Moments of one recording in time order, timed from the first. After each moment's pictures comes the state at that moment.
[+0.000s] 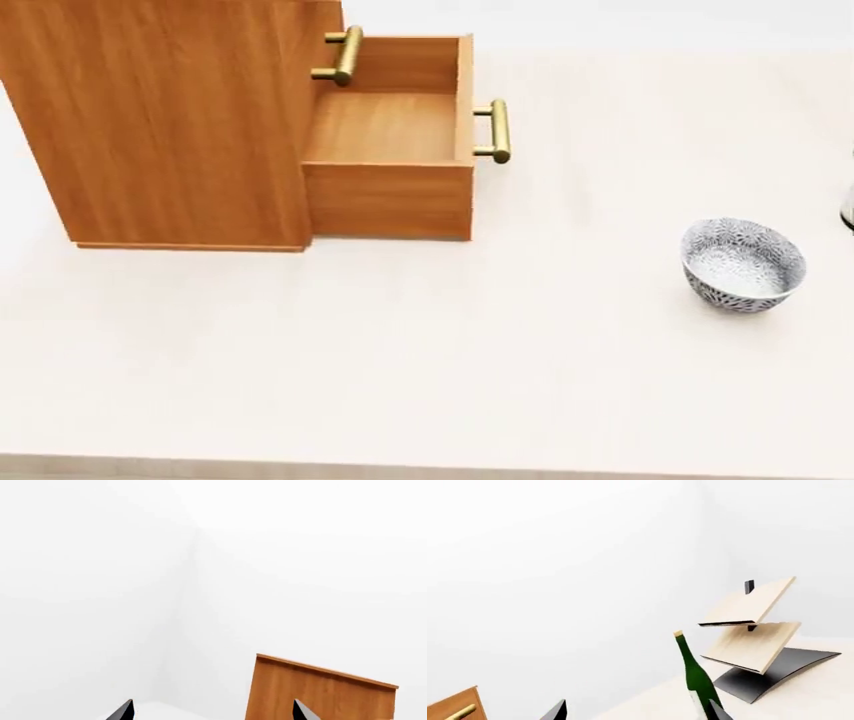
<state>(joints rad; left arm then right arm) 0.18 -0.21 -0.55 0.54 -0.53 0.04 -0.03 0.04 0.25 0.82 -0.54 0.79 0.47 -0.09</state>
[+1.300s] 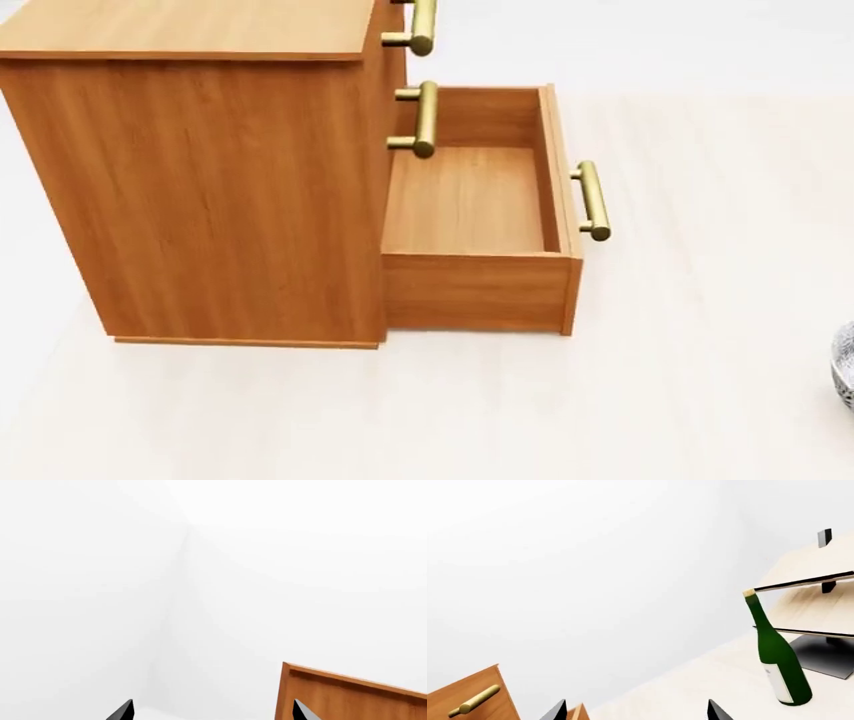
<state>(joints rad) 0.20 -0.23 -0.51 0.55 -0.55 0.08 -0.03 0.01 0.26 0.78 -0.52 0.83 0.48 -0.09</state>
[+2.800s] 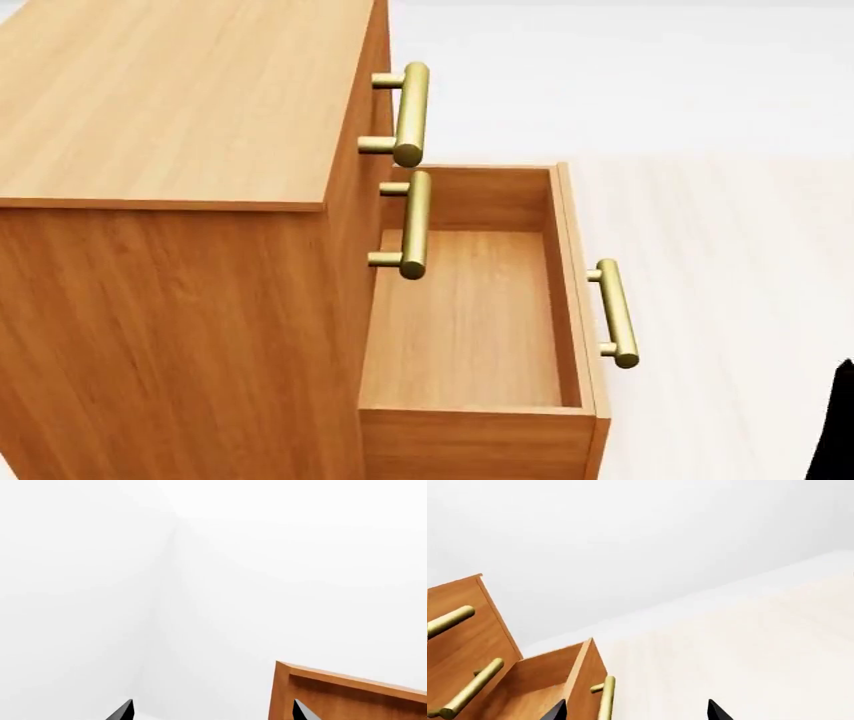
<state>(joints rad) 0.22 -0.26 -0.48 0.55 -0.56 0.11 -0.03 0.04 0.51 0.64 -0.42 0.92 0.74 -0.06</state>
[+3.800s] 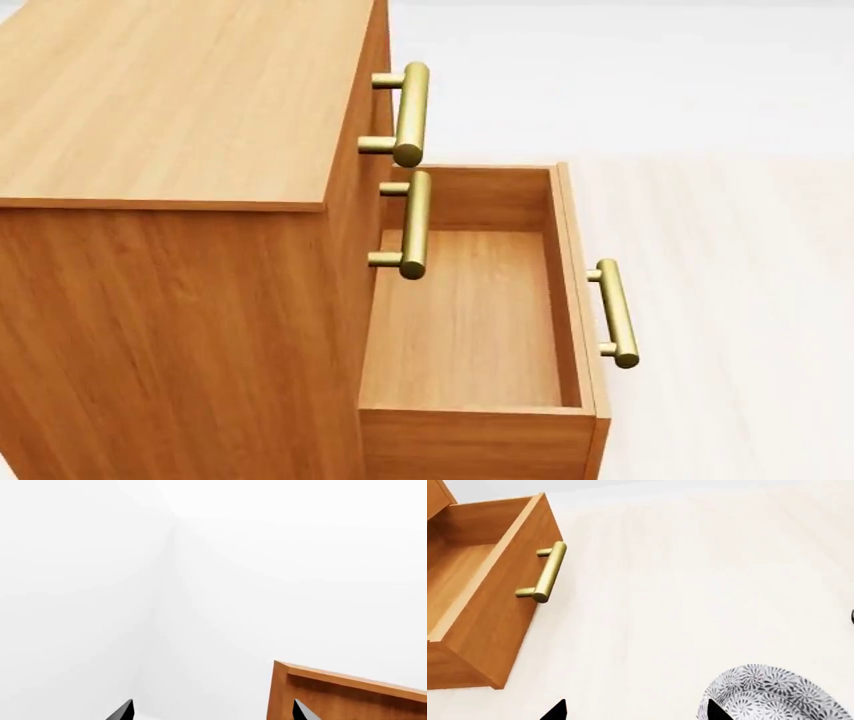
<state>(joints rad) 0.22 -0.27 -0.47 0.54 -0.57 0.12 -0.04 0.01 0.87 0.53 -0.22 0.91 1.02 -0.16</state>
